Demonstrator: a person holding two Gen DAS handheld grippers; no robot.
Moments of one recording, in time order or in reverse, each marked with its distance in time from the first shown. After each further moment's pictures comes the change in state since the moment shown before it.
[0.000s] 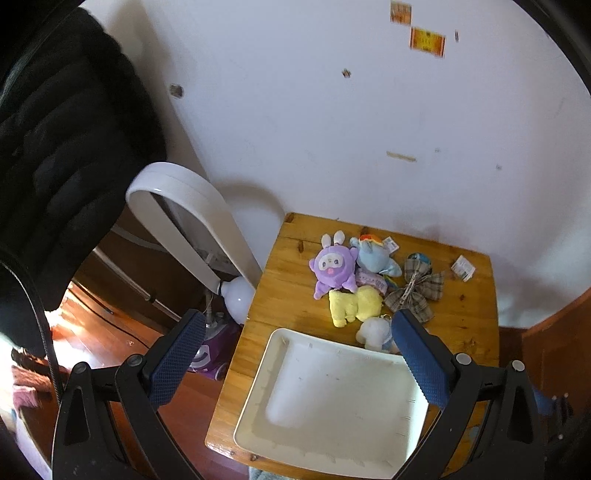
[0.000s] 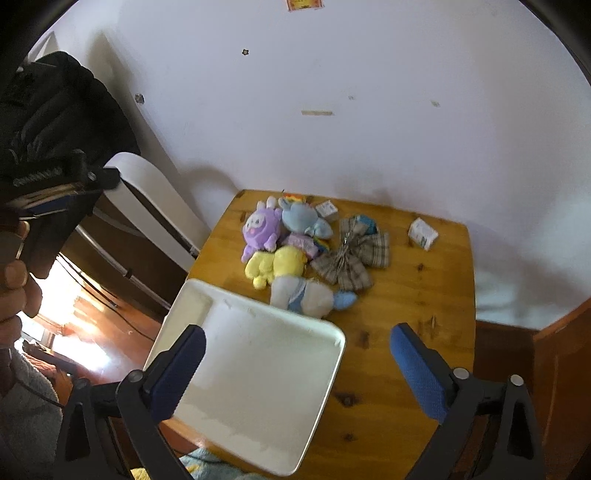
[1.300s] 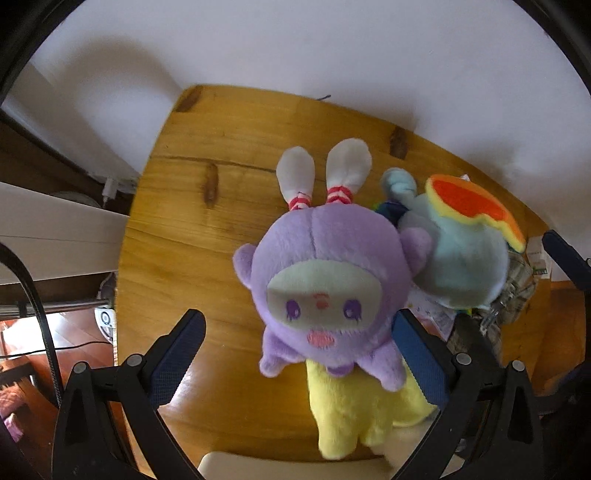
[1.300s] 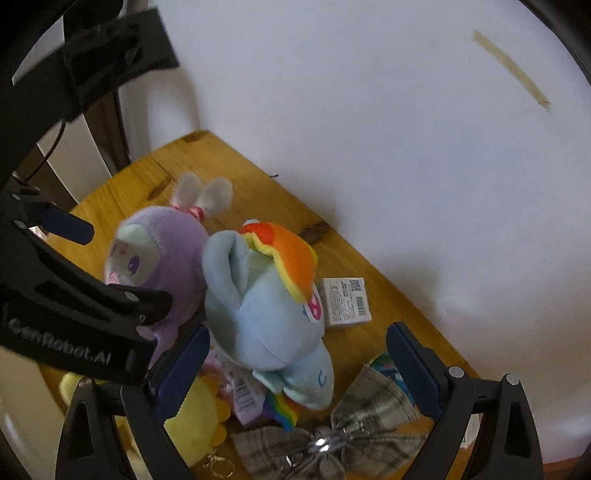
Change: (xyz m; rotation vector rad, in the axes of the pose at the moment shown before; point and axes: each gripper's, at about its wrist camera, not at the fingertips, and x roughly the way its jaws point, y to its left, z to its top) left arm 0.377 -0.044 0.042 0.027 0.485 -0.203; right arm 0.357 0.023 0.123 -0.531 0.089 -0.209
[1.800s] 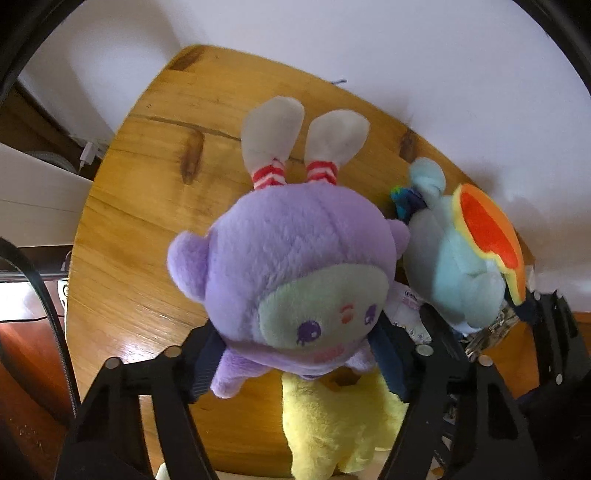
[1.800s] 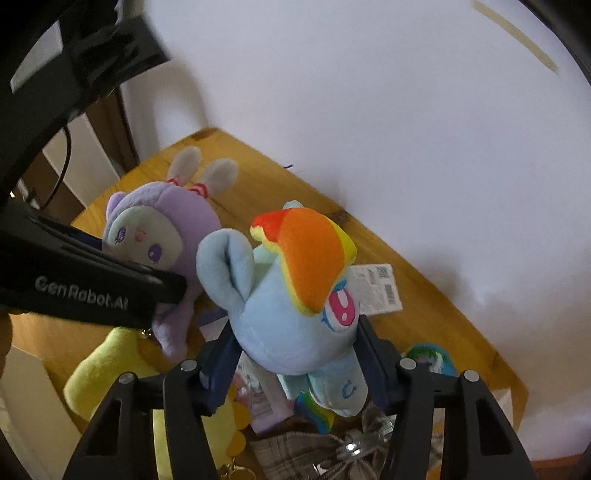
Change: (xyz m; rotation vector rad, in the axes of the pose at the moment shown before) left arm 0.002 -0.008 0.007 -0.083 0.014 -0.109; right arm 0.003 -0.006 -0.014 0.080 -0.019 0.094
